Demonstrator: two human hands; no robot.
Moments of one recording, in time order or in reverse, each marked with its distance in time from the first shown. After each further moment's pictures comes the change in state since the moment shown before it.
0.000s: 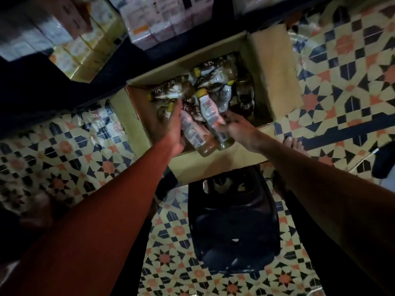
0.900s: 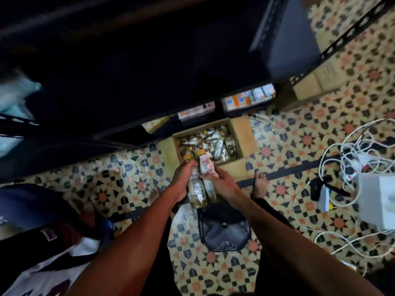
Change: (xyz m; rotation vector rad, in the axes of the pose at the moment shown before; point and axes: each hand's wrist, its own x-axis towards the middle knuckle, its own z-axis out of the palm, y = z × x) left_hand -0.354 0.033 -0.023 0.181 0.015 0.096; right_hand -0.332 -0.149 0.142 0.068 0.157 -0.023
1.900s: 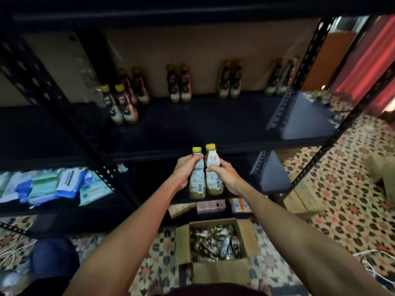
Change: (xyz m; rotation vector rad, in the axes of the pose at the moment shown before) left_hand -0.301 0.227 -0.044 -0.094 -0.121 0.823; right_hand -0.202 -0.303 0.040 -0.197 -0.167 -0.646
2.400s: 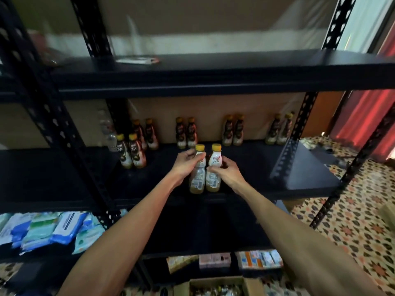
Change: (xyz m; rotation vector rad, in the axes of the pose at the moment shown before) left_hand 0.044 0.143 -0.004 0.197 0.002 0.417; right_hand 0.075 -0.119 -0.022 -0.174 0.187 -0.335
